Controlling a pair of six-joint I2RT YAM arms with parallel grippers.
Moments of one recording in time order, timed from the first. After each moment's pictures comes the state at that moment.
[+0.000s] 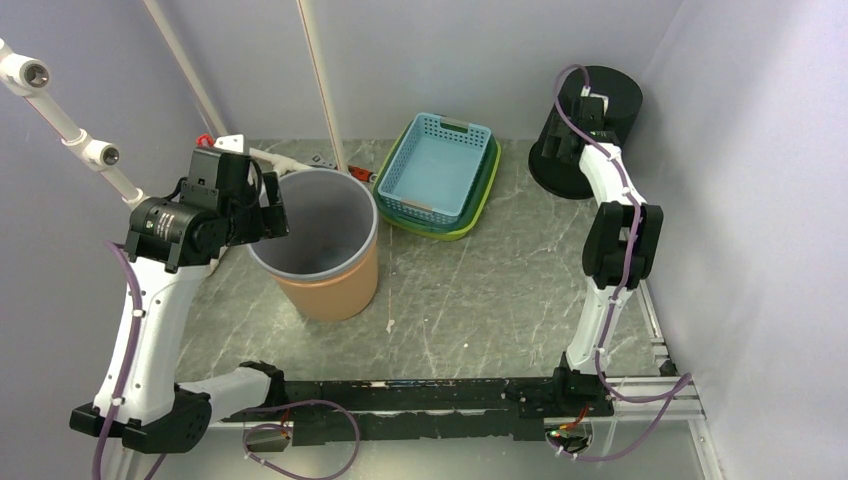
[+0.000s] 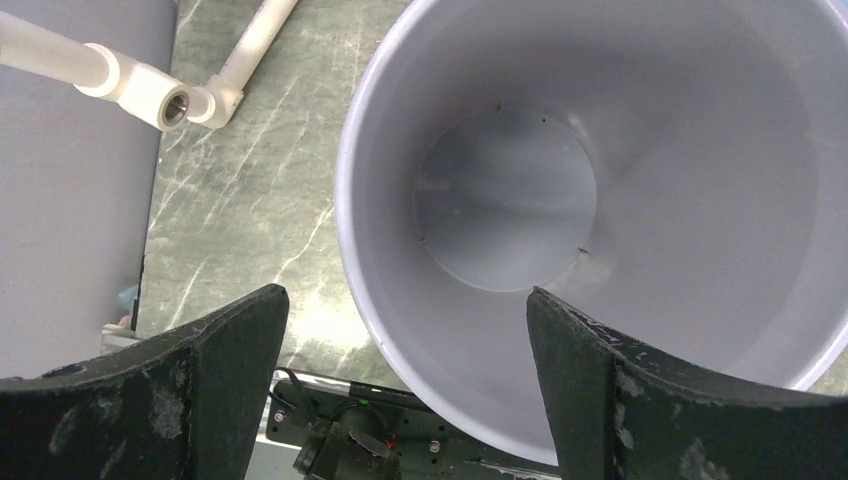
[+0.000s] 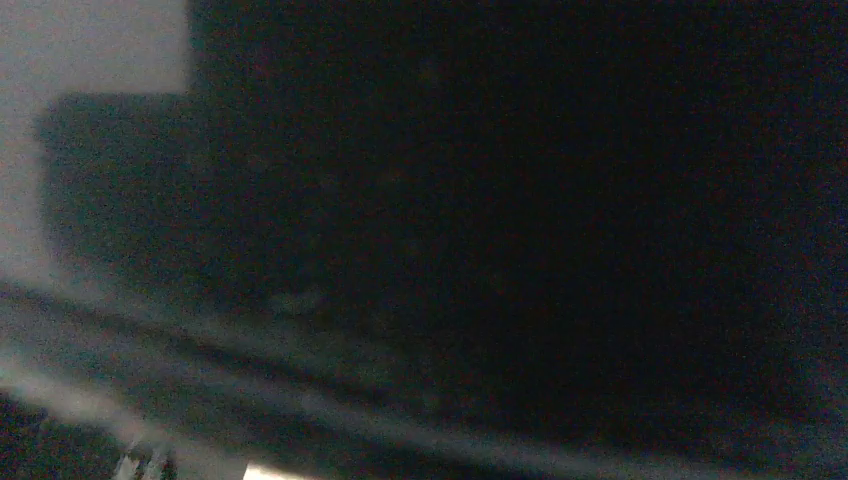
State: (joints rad) left arm -0.29 1.16 1.73 -1.40 -0.34 -0.38; right arm -0.07 2.08 1.86 -0.48 0.23 0.17
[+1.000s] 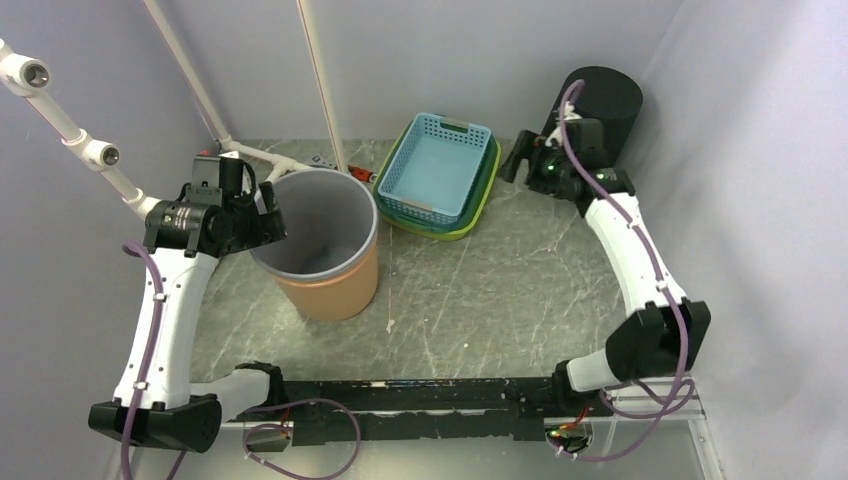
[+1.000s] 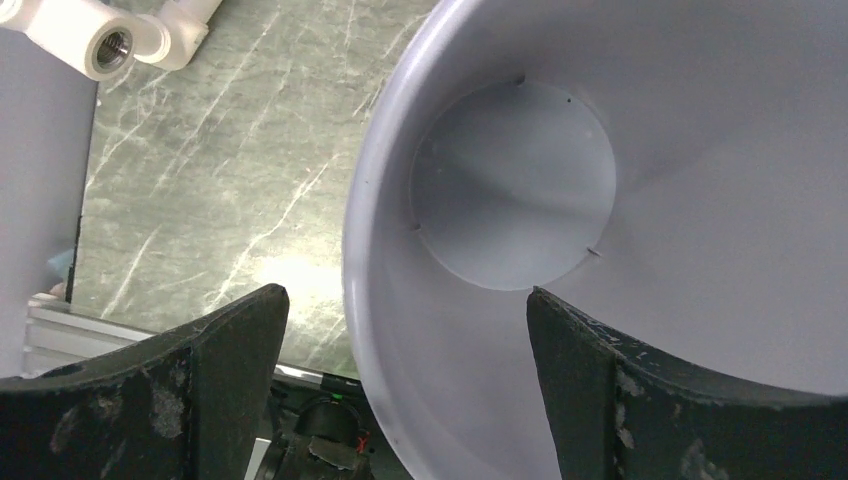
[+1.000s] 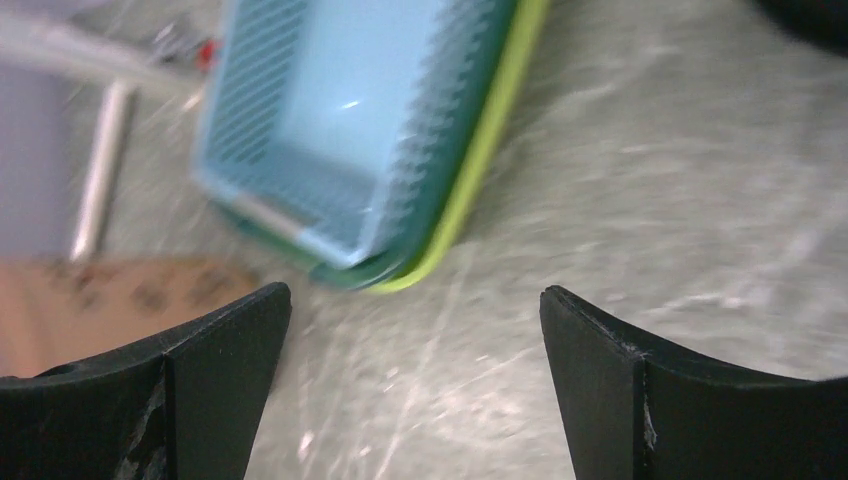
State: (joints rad) left arm -0.13 1.13 1.50 -1.28 -0.22 -0.37; right arm 0.05 1.48 1.44 -0.61 -0.19 0.41
